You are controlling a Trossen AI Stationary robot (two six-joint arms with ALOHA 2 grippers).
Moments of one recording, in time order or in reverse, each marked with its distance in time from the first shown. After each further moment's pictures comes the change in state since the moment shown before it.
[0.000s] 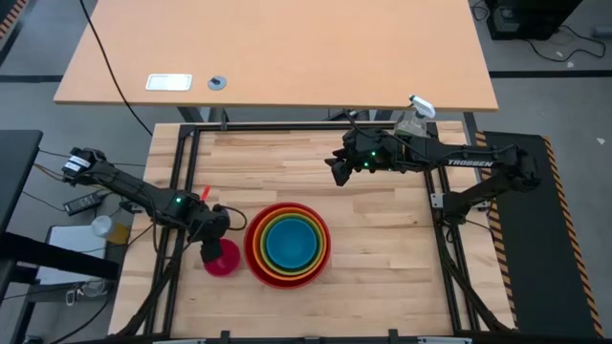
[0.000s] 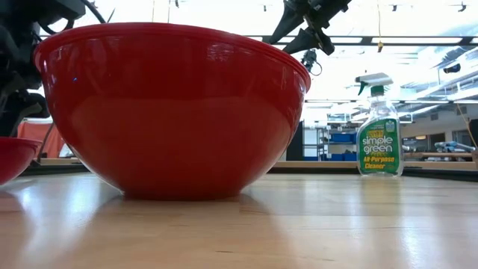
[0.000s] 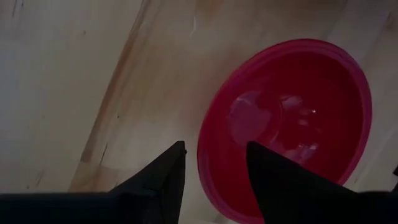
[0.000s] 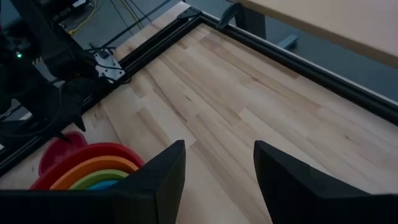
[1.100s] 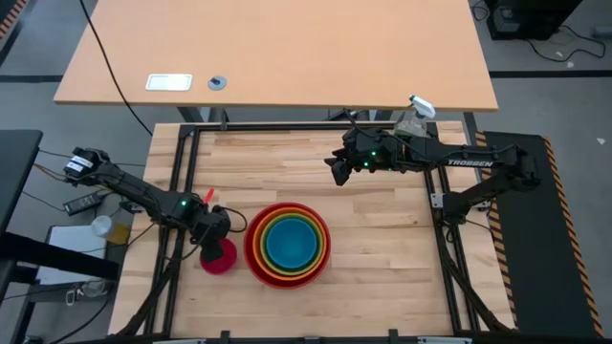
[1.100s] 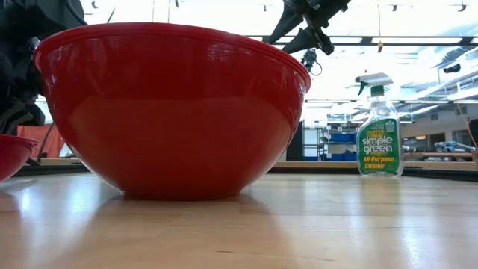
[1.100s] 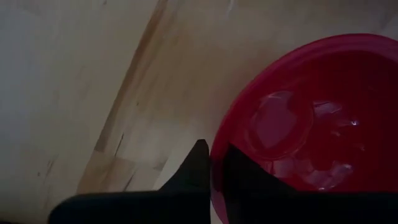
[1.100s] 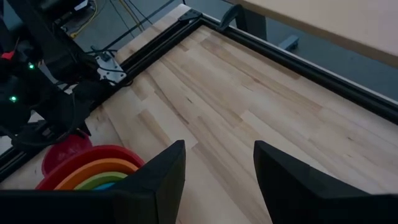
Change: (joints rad) left arm 0.000 0.056 -0.038 0.001 -0.014 -0.026; right arm 0.000 0.000 0.000 0.008 0.000 0.009
